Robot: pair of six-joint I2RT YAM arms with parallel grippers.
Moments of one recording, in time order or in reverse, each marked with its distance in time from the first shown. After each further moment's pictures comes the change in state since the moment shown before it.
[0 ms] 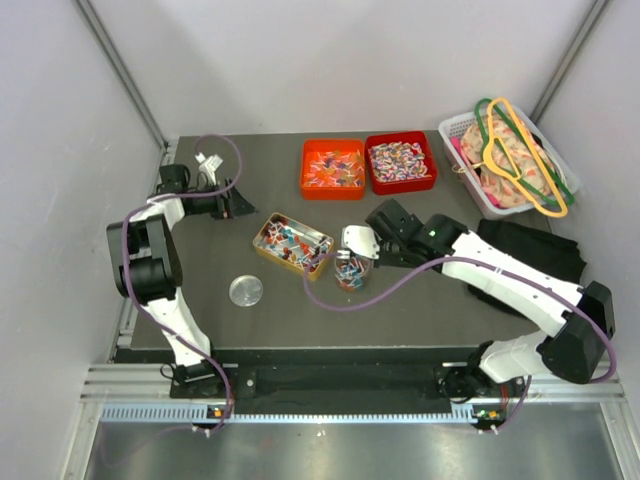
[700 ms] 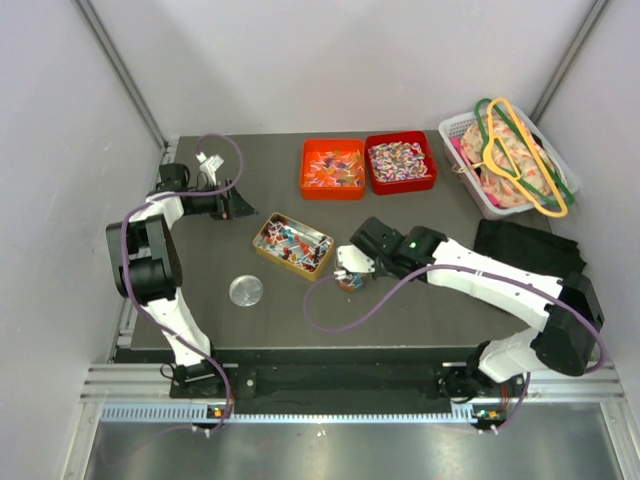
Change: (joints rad) left arm 0.000 -0.003 0.038 -0.102 -0.001 0.085; right arm 0.089 0.048 -0.061 0.020 0.195 -0.108
